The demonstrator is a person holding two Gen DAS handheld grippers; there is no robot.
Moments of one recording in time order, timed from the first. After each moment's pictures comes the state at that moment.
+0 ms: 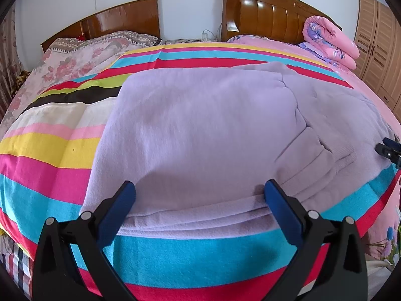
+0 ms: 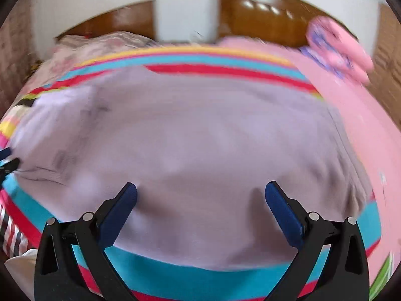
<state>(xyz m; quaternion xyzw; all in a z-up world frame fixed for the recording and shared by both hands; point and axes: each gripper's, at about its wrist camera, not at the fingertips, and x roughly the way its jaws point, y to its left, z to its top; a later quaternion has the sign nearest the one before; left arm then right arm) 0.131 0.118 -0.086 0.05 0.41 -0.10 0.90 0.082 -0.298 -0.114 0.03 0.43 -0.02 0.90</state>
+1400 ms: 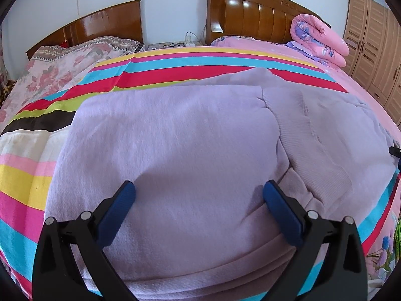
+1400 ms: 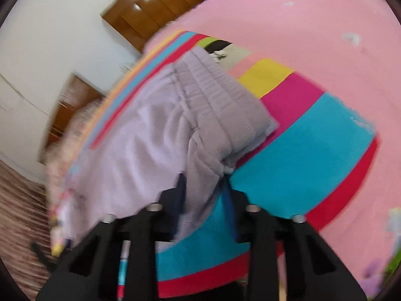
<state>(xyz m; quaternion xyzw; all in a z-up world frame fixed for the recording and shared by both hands) 0.175 0.069 -0.091 0.05 0.41 -0.14 0.90 0.016 -0.456 -0.120 0.39 0.38 -0.10 0.83</state>
